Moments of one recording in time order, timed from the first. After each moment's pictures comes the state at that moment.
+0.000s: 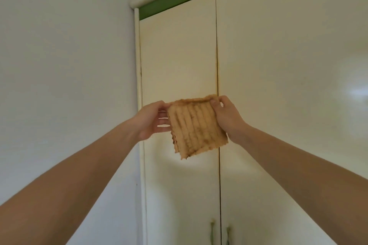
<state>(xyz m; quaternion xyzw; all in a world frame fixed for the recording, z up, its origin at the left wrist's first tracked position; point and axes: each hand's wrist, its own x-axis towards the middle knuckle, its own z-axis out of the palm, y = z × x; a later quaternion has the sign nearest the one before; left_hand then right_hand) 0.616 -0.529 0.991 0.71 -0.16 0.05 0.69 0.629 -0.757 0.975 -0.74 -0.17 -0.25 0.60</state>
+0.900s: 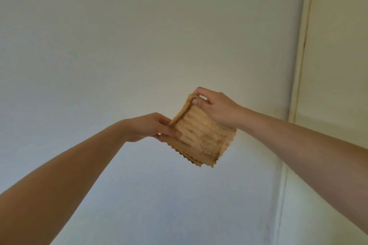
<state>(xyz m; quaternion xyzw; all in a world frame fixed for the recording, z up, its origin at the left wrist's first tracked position) 0.293 -0.238 0.918 0.90 0.11 0.08 0.41 0.461 -0.408 0.950 -0.71 -0.61 -0.08 0.33</state>
